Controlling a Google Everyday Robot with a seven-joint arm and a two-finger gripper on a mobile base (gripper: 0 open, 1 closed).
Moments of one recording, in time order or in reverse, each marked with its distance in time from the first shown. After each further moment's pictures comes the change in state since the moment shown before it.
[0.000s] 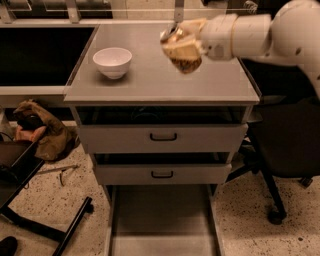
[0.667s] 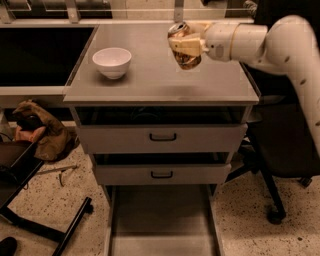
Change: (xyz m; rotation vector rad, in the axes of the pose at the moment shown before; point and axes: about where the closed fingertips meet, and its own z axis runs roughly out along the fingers) arm 0.024 -0.056 0.013 0.059 -0.116 0.106
